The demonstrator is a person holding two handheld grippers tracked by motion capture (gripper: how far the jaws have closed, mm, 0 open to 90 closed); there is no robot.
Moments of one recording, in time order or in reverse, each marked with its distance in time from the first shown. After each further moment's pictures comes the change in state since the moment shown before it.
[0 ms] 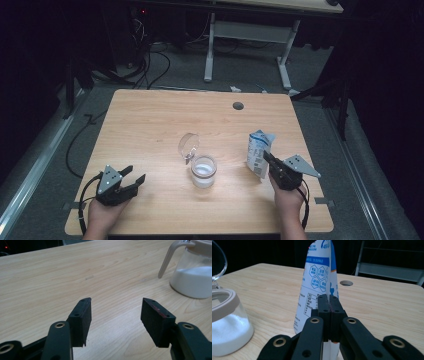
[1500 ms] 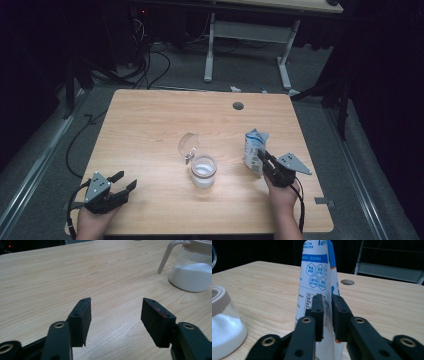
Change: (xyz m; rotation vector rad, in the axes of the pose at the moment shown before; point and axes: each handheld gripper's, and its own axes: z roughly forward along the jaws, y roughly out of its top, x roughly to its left) left arm 0.009 0.005 -0.024 -0.022 0.004 -0.019; right arm 0.005 -0.007 0.019 0.001 -0.014 -0.017
